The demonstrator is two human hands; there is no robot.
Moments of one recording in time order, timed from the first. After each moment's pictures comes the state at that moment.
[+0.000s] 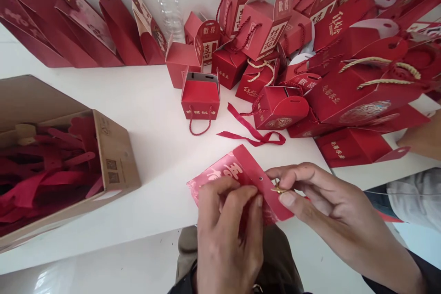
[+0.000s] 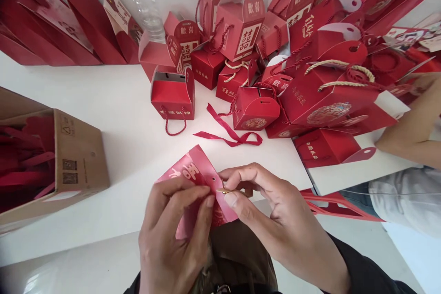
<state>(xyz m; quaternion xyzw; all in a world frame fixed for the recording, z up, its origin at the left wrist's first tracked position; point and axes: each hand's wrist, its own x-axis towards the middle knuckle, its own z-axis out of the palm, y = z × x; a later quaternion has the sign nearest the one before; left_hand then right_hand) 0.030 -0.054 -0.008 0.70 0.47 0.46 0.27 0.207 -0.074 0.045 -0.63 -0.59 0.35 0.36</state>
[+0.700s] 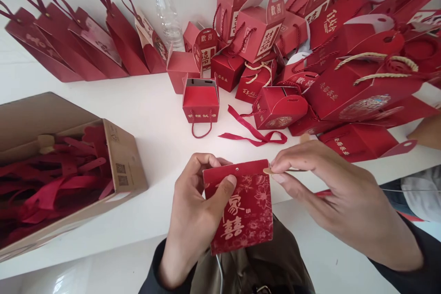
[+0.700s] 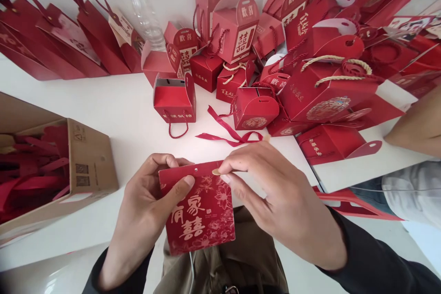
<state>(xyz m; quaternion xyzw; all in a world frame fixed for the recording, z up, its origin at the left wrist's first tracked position) 0.005 0.001 0.011 0.46 0.44 0.40 0.65 0.209 -0.051 0.050 -0.56 -0.75 0.11 0.32</state>
